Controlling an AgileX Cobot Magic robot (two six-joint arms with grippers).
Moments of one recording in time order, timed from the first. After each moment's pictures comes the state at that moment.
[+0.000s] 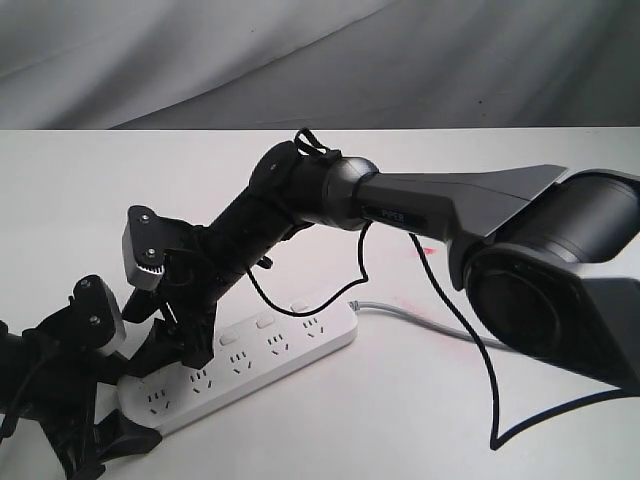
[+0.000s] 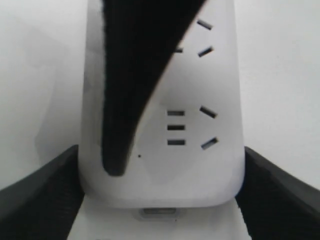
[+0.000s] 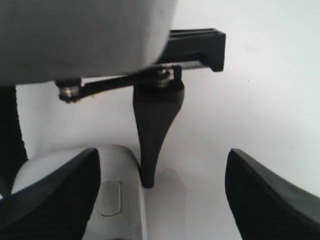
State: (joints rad) left arm 0.05 1.70 -0.46 -1.26 0.52 2.11; right arm 0.72 2.50 -1.95 1.02 1.05 -1.71
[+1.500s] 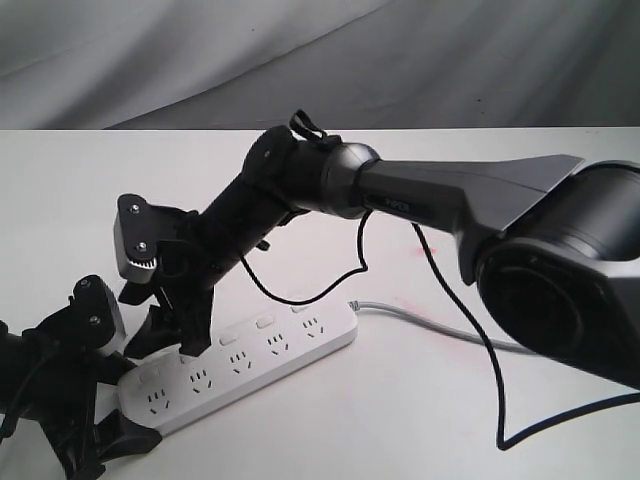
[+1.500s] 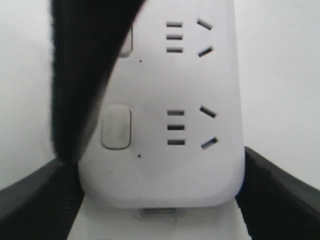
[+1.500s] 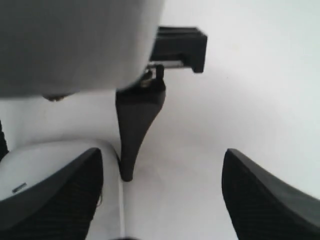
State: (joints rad) left arm 0.05 1.70 -0.46 -1.26 0.52 2.11; right arm 0.73 2.46 -1.95 0.94 1.00 -1.70
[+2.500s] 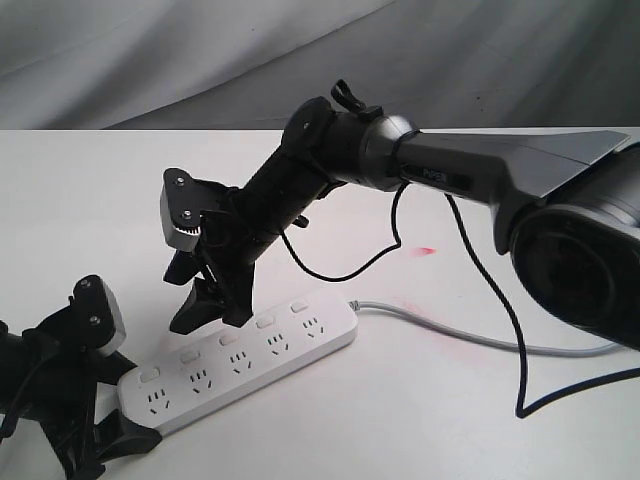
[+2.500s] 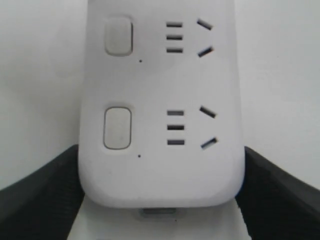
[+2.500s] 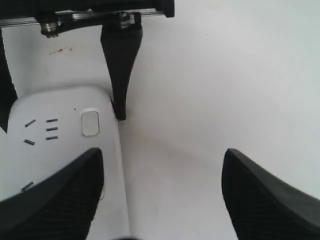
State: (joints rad) left arm 0.05 1.70 -0.46 -1.26 0.52 2.11; right arm 0.65 2.42 -1.94 0.88 1.07 -1.65
